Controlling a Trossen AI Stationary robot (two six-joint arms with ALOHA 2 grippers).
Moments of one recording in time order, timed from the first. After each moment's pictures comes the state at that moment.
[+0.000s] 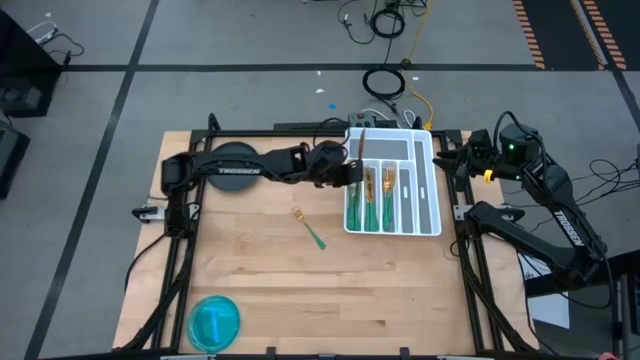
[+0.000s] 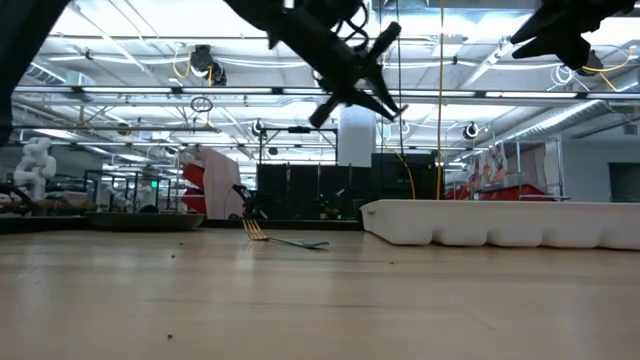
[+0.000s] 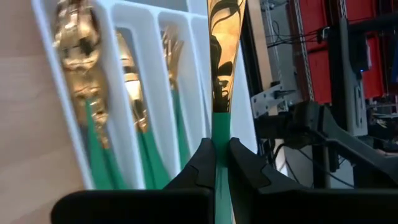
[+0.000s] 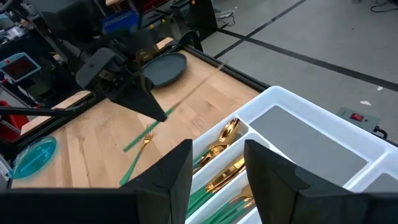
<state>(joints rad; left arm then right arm) 0.19 1.91 1.55 -0.26 0.00 -1.22 -0.89 0.51 0.91 -0.84 -0.42 0.16</state>
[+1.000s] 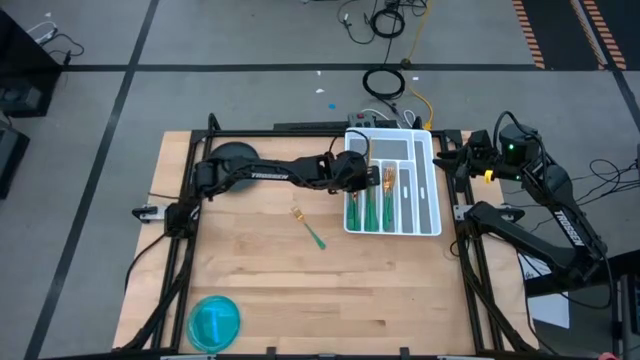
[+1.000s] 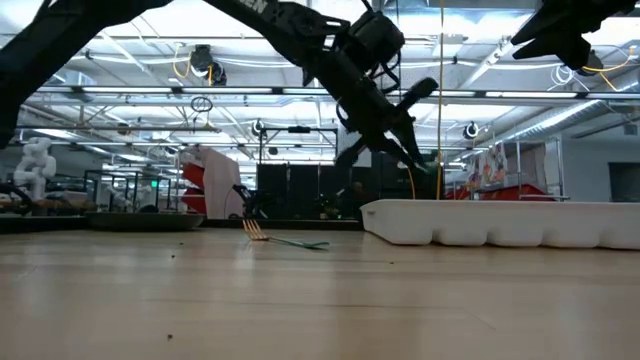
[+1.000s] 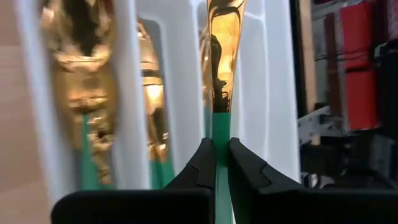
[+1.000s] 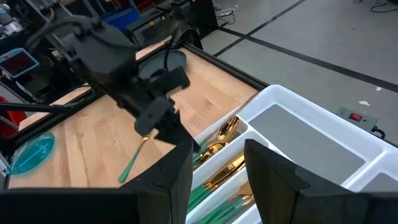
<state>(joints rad) 0.17 2.18 1.76 -0.31 -0.08 -1.29 -0.89 0.51 0.91 -0.85 -0.42 0.14</state>
